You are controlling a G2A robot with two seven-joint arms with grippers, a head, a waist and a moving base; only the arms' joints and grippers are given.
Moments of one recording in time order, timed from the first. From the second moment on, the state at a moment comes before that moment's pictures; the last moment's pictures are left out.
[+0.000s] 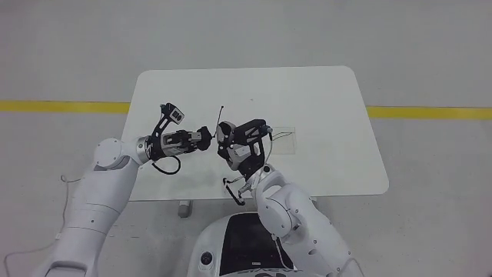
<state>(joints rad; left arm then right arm) 1.22 -1.08 -1.32 -1.23 -0.70 -0.29 -1.39 -1.56 -1.55 0.93 -1.84 -1.20 0.02 0.18</state>
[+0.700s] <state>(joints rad) 1.22 -1.08 -1.32 -1.23 -0.70 -0.29 -1.39 -1.56 -1.53 0.92 -1.85 -1.21 0.04 0.19</state>
